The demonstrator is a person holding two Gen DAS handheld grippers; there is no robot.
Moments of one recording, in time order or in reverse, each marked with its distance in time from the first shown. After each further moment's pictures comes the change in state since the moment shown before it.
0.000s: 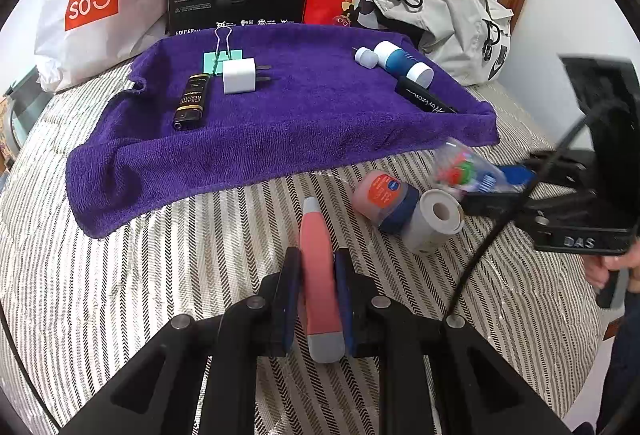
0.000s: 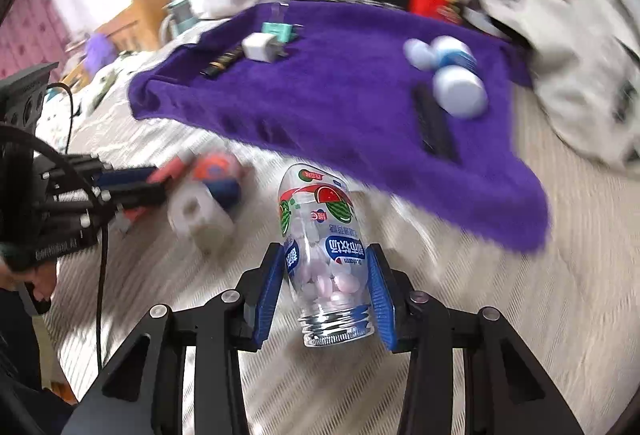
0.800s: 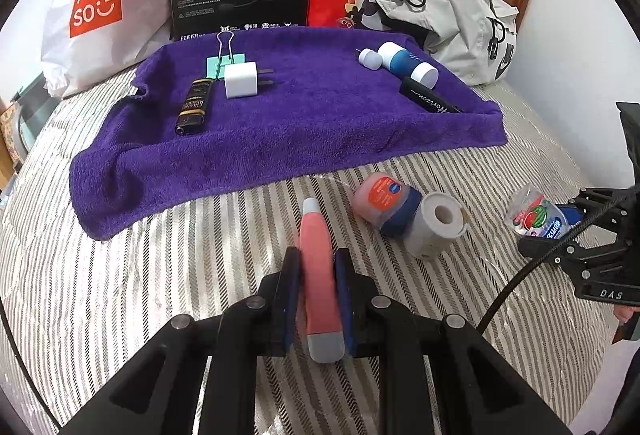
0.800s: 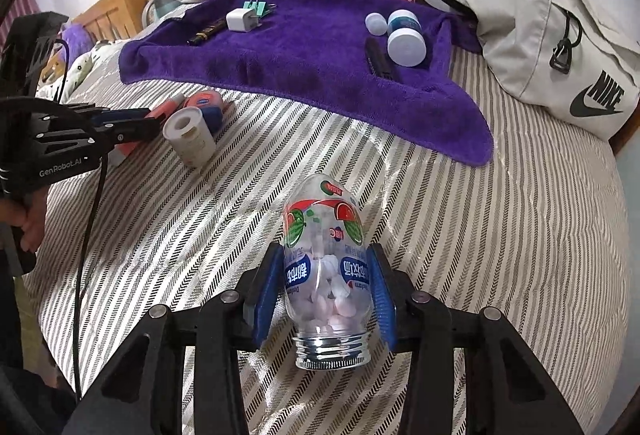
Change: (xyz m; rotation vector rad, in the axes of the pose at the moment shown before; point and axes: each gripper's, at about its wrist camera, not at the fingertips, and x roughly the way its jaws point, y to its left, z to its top) left arm 0.003 -0.008 0.001 0.005 -0.016 0.047; right arm -0.023 0.003 -0.045 -0.001 0.018 -0.112
